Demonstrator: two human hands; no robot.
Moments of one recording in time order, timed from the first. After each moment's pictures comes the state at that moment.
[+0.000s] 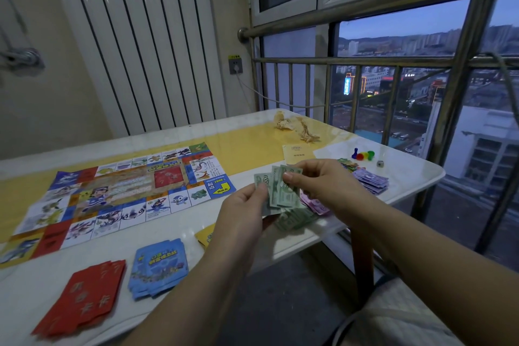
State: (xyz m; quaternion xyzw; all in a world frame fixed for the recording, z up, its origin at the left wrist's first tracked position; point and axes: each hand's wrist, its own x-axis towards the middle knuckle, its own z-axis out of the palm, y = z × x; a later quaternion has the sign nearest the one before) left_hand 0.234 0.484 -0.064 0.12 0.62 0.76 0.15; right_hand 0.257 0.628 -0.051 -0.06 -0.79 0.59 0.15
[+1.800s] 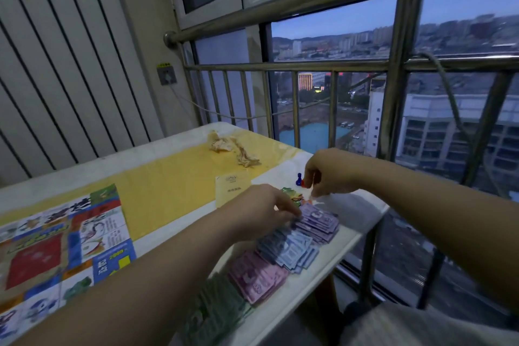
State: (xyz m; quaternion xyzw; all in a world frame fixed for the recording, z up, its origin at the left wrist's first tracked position) left_hand 0.134 0.651 -0.043 0.53 0.83 0.14 0.12; right_hand 0.204 0.809 -0.021 -0.16 -0.98 0.09 -0.03
